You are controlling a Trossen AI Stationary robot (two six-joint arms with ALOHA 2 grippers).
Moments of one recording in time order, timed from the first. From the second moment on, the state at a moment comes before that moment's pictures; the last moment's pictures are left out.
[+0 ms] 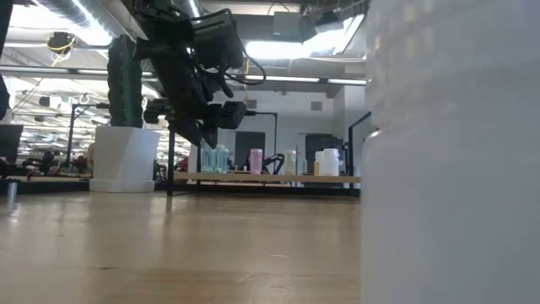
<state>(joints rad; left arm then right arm) 0.13 1.63 0.94 -0.45 -0.86 -0.99 0.28 1.76 2.28 -1.39 0.43 0.33</state>
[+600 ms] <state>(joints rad) 0.13 1.63 0.94 -0.45 -0.86 -0.98 0.28 1.76 2.28 -1.40 0.43 0.33</state>
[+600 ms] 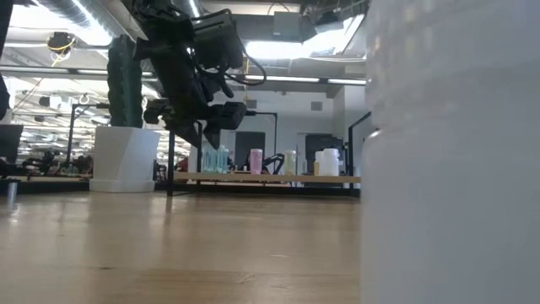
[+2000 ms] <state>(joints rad) -0.14 1.34 0.94 -0.60 -0.86 -0.75 0.28 1.76 2.28 -1.38 0.42 0.33</state>
